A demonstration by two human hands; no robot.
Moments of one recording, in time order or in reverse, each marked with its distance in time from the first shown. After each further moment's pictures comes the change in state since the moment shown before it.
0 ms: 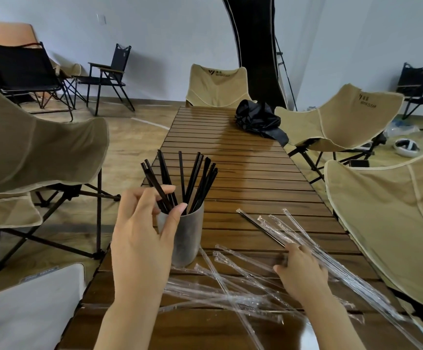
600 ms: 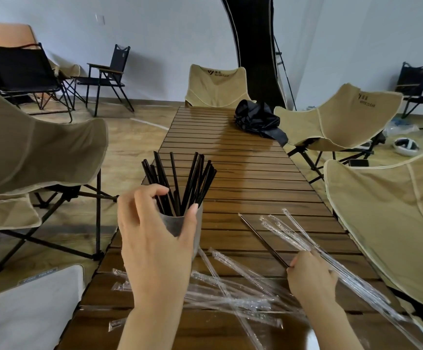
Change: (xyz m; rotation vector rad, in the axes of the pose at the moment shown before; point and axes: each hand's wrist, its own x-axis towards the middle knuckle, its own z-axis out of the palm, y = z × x) left_hand -0.009 0.023 0.010 -0.021 0.115 -0.104; right_hand 0.000 0.008 0.003 -0.059 0.109 0.119
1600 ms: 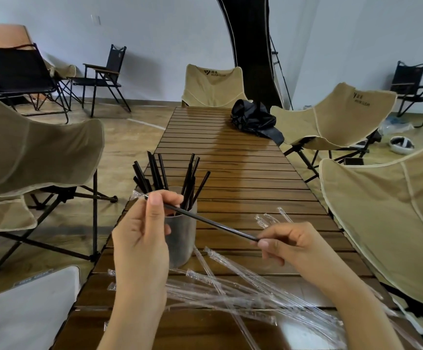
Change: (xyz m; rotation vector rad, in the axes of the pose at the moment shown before) left_hand 0.002 0.009 -0.014 -0.782 -0.146 -0.360; right_hand -0.010 -0.005 -0.071 0.816 -0.382 -0.716
